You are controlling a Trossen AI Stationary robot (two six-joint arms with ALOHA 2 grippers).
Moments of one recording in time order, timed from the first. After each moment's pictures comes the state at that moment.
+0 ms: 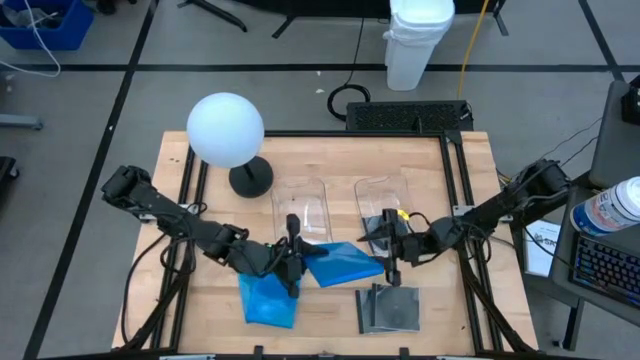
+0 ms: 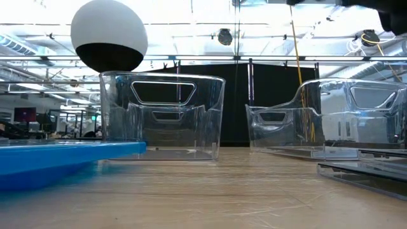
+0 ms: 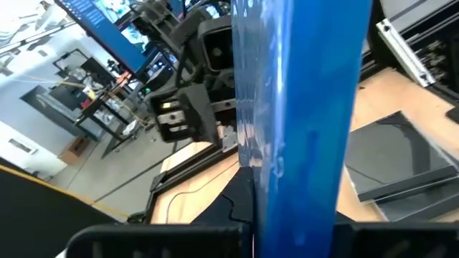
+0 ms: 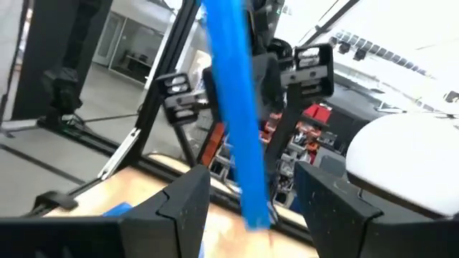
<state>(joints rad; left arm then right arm) -0.48 1.54 1.19 0.12 -0.57 0.47 0.43 1.35 0.46 1.11 0.29 -0.46</state>
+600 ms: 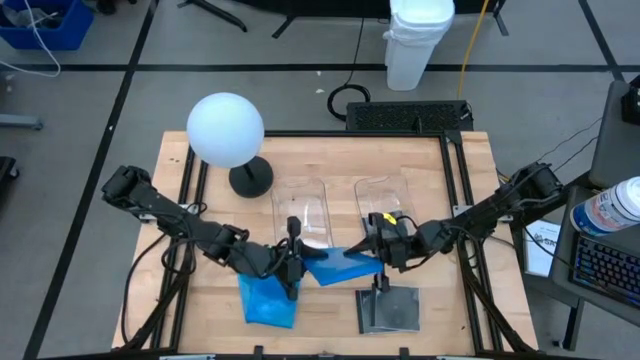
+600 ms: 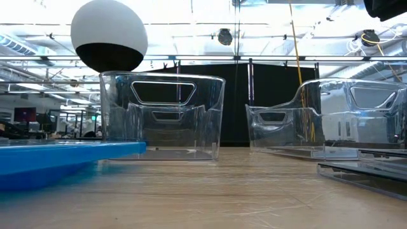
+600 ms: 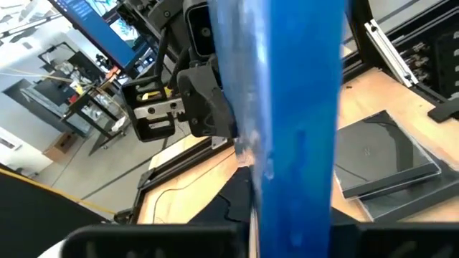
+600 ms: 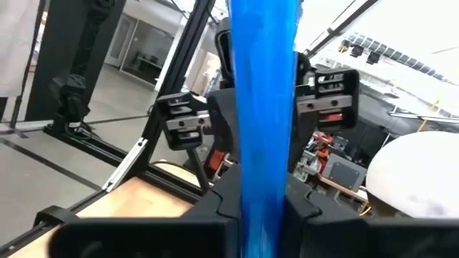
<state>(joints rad) -0.49 1.54 1.19 0.09 -0.55 0.43 0.42 1.43 0.62 1.04 0.23 -0.46</state>
